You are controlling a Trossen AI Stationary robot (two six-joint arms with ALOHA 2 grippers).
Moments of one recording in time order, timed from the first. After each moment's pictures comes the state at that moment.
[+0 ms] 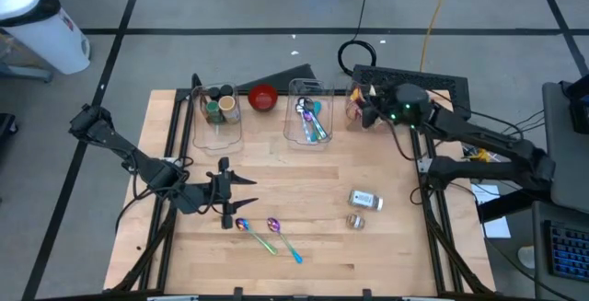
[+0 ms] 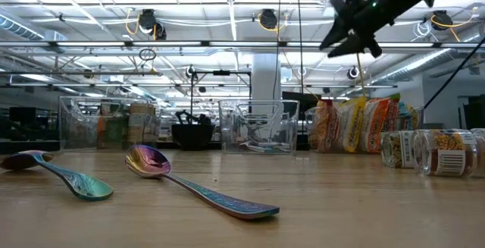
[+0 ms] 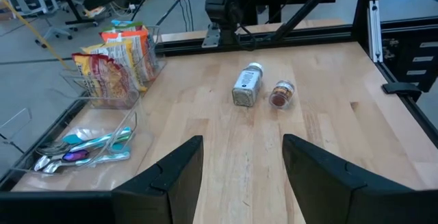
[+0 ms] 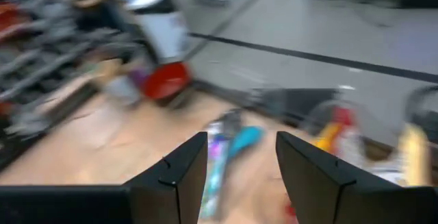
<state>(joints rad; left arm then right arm) -0.59 1.09 0.75 -0.08 -0.68 -0.16 -0.53 0.92 0.74 -0.20 0.17 0.42</state>
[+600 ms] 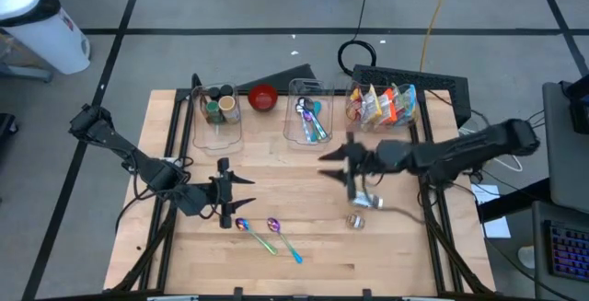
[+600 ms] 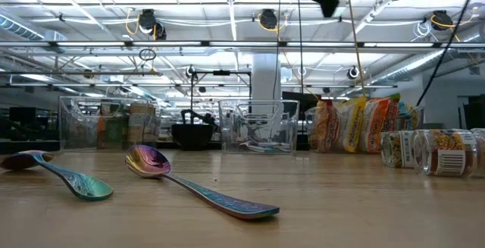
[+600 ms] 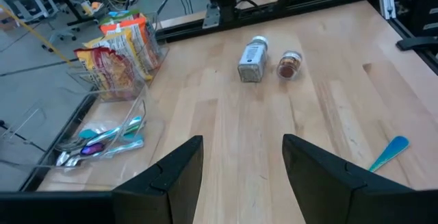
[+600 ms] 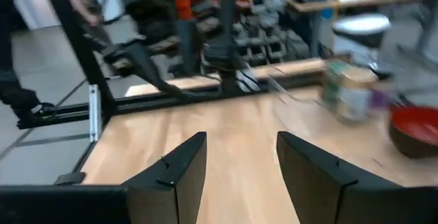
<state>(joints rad) -0.59 1.09 0.75 -0.18 -0.68 -0.10 0.12 1.13 0.74 0.25 0.15 0.17</state>
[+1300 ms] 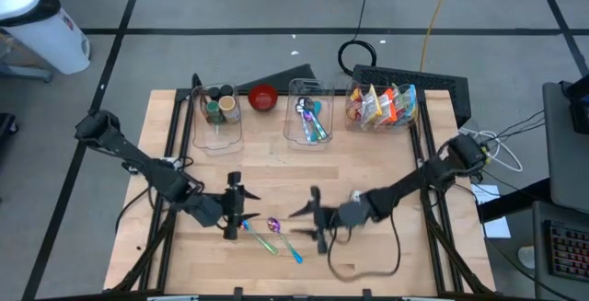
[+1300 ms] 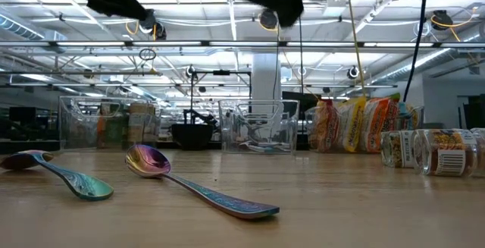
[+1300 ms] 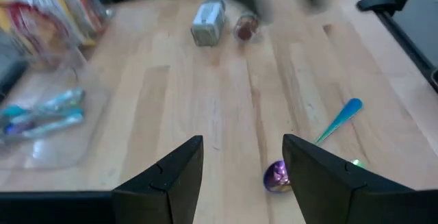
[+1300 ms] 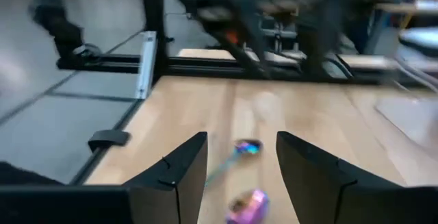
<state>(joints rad) -0.59 1.22 0.75 -0.17 -0.52 -0.19 0.43 1.75 0.90 0.68 0.30 0.08</state>
